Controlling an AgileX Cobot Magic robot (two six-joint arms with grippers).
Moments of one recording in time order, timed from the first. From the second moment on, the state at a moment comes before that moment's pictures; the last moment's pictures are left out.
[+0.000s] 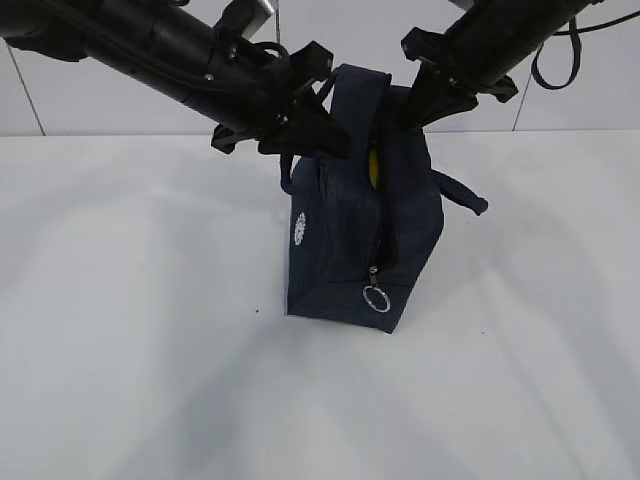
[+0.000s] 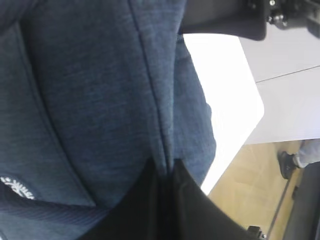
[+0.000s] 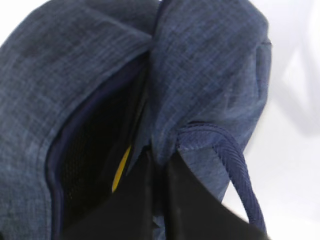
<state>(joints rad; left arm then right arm) -0.44 1.92 -1.53 -1.02 0.84 0.42 0.16 2.13 -2.02 0.62 1.25 -0.33</state>
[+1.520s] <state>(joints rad) -0.35 1.44 -1.53 -0.51 0.84 0.38 0.17 1.57 -2.10 0.65 1.21 -0.43</state>
